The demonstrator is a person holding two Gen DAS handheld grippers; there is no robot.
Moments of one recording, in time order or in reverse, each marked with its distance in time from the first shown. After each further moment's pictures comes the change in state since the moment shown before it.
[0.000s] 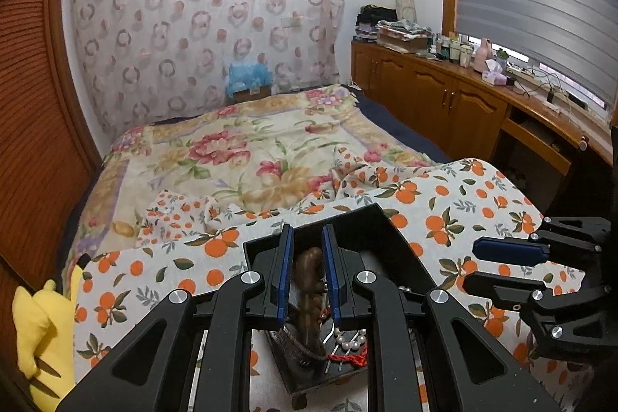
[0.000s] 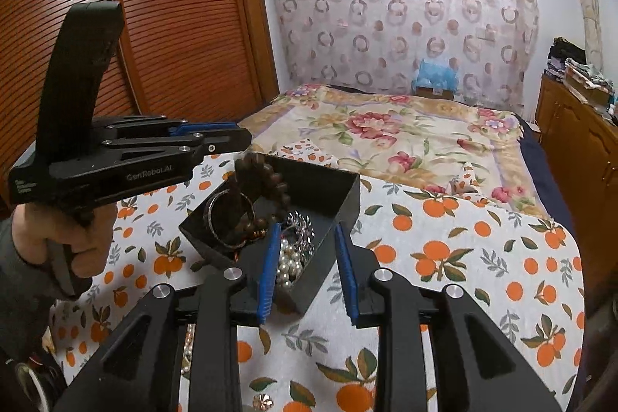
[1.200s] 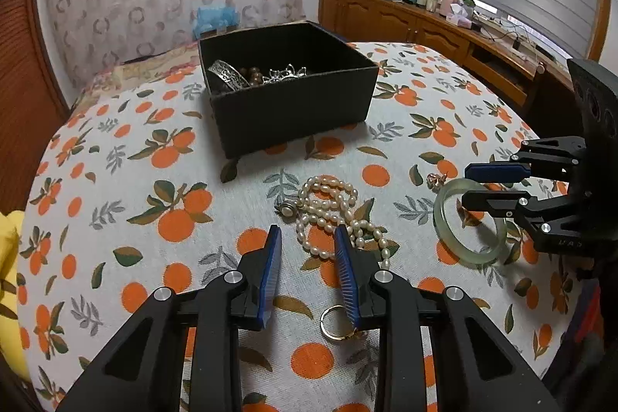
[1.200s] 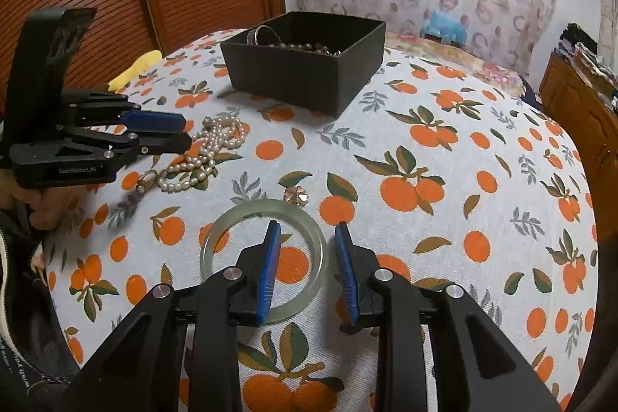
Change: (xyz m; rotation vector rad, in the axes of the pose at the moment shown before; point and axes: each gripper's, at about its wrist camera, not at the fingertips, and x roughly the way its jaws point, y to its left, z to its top) left arm -0.041 -0.029 -0.152 0.013 0.197 -0.129; right arm -0.026 0.032 -0.119 -0.087 0.238 -0.025
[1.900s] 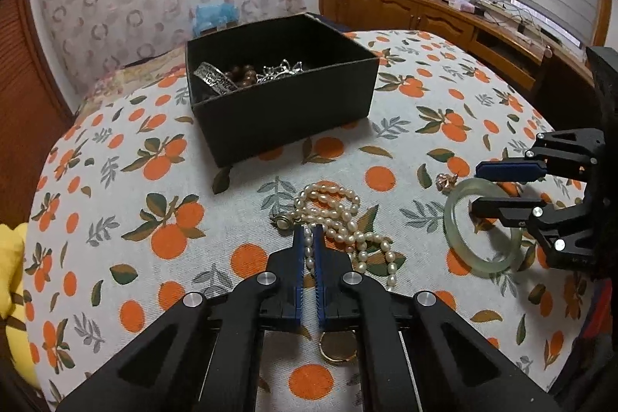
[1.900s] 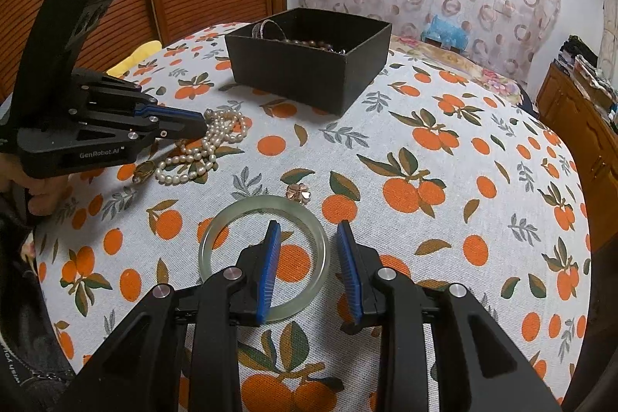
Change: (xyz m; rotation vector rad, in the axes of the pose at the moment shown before) left arm 0.011 -0.010 0.010 0.041 0.026 0.035; right arm 0.001 0.006 -0.001 -0.037 0.003 -0.024
